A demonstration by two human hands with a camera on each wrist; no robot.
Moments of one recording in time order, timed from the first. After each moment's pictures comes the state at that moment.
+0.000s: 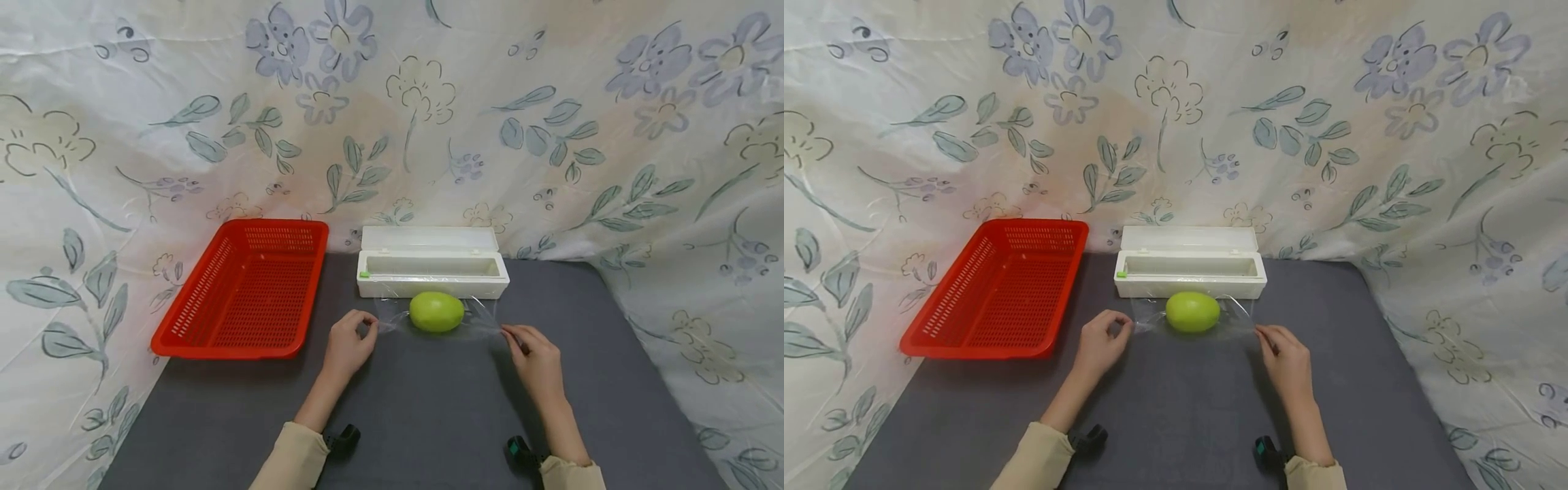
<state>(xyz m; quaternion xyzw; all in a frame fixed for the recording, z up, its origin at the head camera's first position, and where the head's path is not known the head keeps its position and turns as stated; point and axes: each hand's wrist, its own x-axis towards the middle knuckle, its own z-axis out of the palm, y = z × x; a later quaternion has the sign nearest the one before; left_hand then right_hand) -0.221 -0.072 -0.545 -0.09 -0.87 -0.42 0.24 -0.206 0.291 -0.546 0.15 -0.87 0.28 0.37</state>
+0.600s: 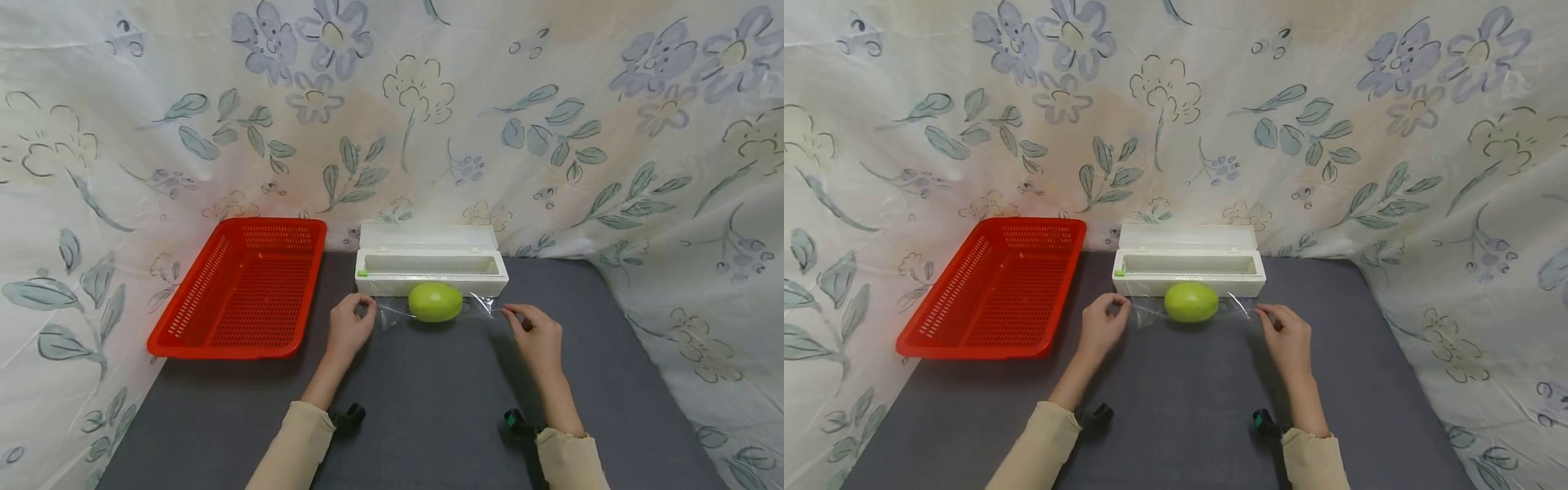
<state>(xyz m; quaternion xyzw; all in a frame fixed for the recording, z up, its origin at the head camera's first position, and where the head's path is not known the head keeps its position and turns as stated) -0.255 -0.069 -0.536 -0.05 -0.85 -0.46 0.24 -0.238 0.293 -0.526 0.10 -0.87 0.31 0.36</state>
